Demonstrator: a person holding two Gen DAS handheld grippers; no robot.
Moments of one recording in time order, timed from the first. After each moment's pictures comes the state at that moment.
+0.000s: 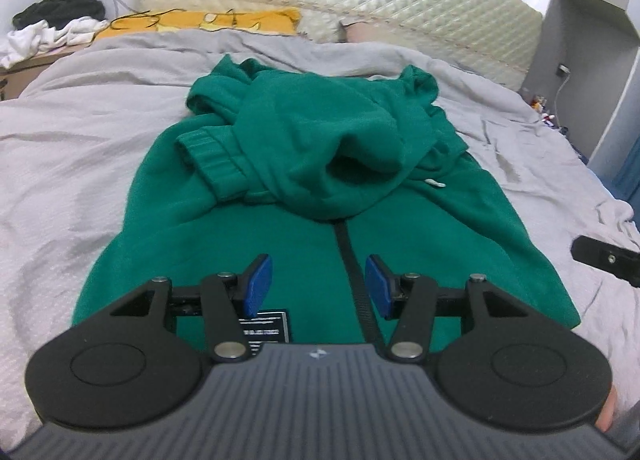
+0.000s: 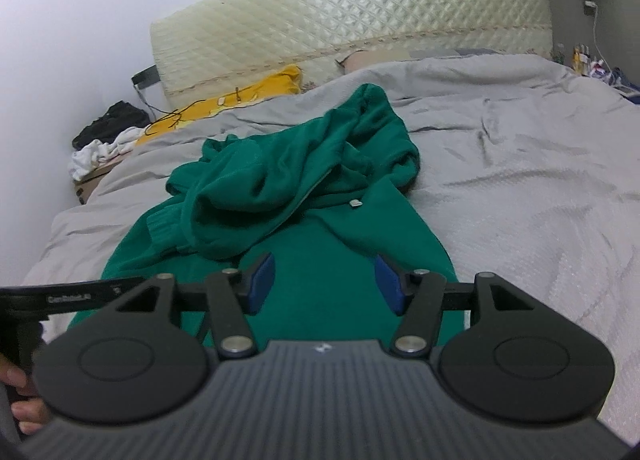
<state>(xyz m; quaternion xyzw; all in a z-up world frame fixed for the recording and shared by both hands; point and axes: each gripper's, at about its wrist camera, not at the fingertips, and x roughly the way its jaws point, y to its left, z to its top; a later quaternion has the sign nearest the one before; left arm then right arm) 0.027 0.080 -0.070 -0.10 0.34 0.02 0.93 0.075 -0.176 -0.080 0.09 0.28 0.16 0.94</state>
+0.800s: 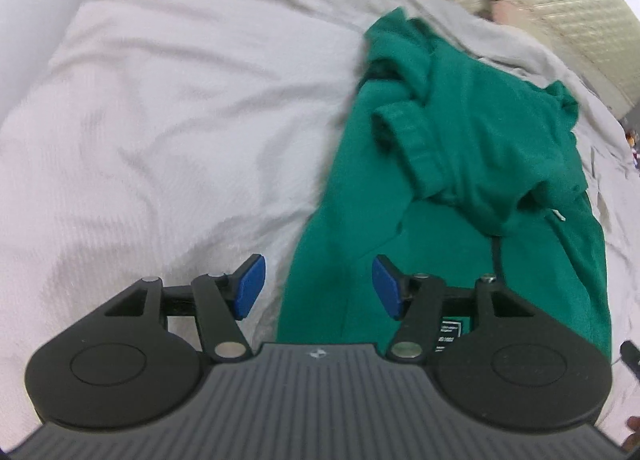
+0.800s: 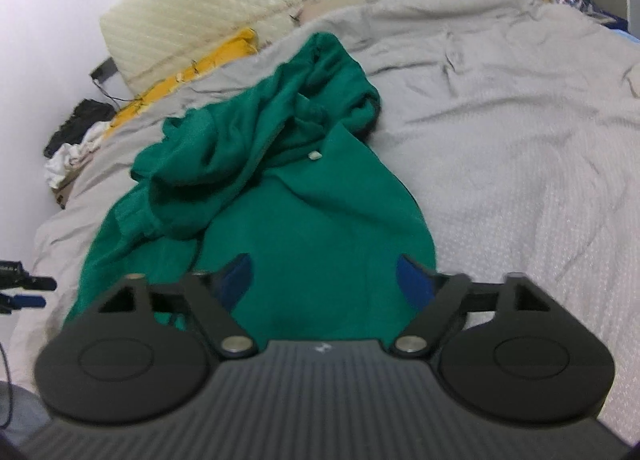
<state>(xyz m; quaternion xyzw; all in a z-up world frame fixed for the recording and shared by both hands) 0.032 0.242 -0.056 -0.22 0.47 0.14 0.85 0.104 -0.204 -0.105 0.14 0.36 0.12 0.91</state>
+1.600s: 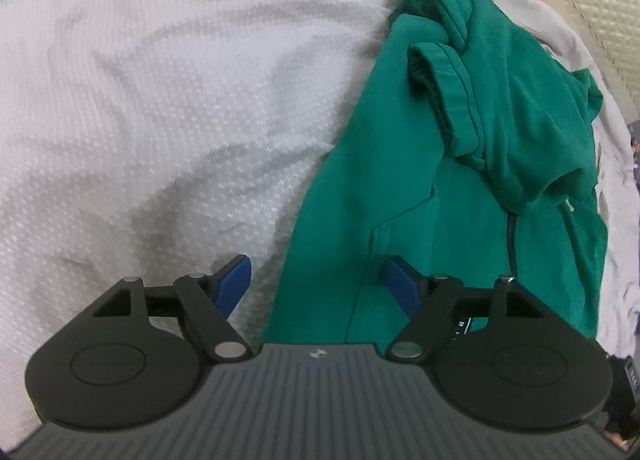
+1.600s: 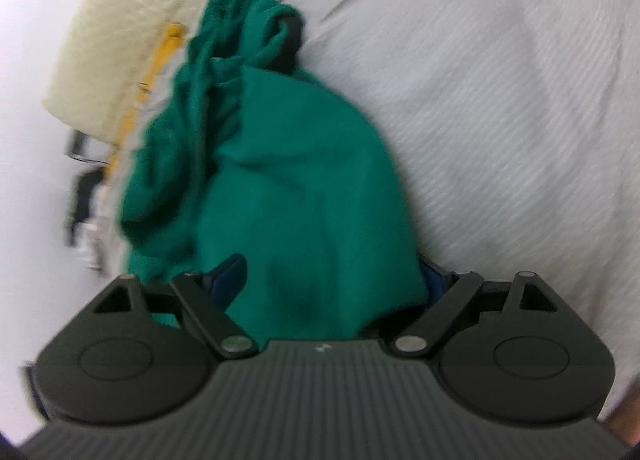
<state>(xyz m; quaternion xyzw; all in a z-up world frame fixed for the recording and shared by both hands) 0.048 0.256 -0.107 -0.30 0.53 0.12 0.78 0.140 -0.249 -0.175 0.38 0.46 0.12 0.79</state>
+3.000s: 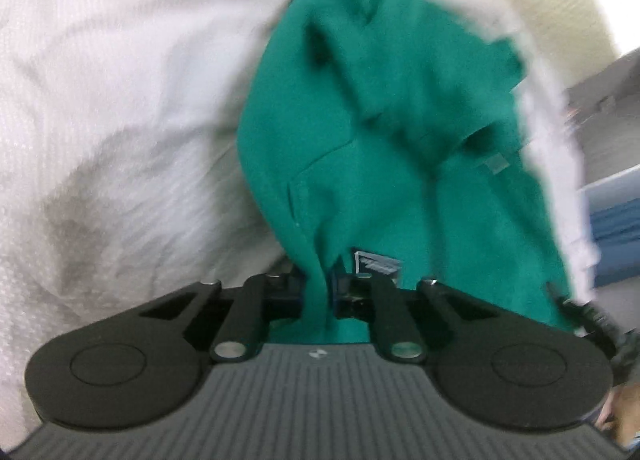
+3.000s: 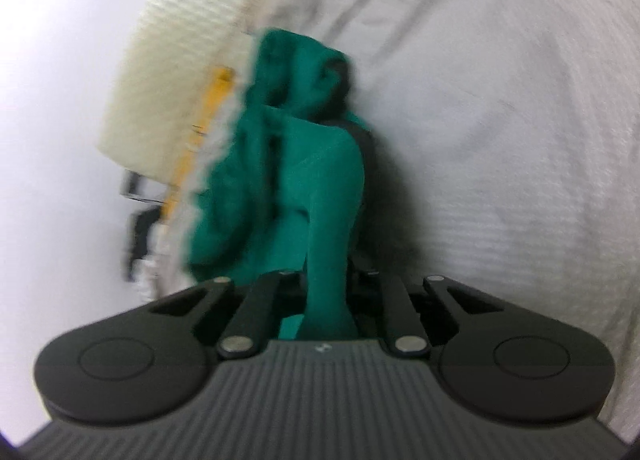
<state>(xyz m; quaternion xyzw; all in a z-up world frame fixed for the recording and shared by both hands) 0.041 0.217 -0.080 -0.33 0.49 0.00 0.81 0.149 -0.266 -0.154 0.44 0.38 0.17 0.80</state>
